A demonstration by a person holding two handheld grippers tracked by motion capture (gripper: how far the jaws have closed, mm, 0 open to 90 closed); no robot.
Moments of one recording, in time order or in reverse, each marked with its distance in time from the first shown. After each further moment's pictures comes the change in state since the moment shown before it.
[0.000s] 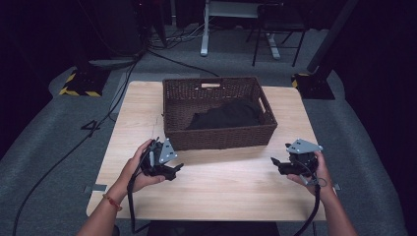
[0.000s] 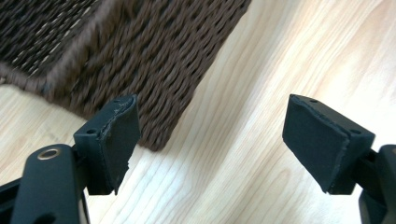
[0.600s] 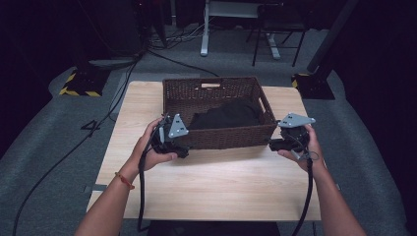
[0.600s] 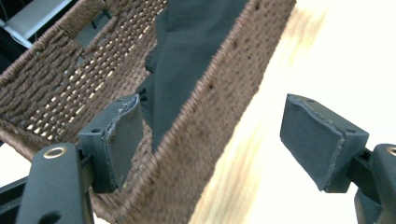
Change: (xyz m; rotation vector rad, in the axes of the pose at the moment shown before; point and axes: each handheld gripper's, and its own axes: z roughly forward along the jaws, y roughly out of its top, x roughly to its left) left arm 0.026 0.068 -0.008 -0.097 -0.024 -0.008; right arm -0.015 0.078 0.006 -0.067 0.019 -0.025
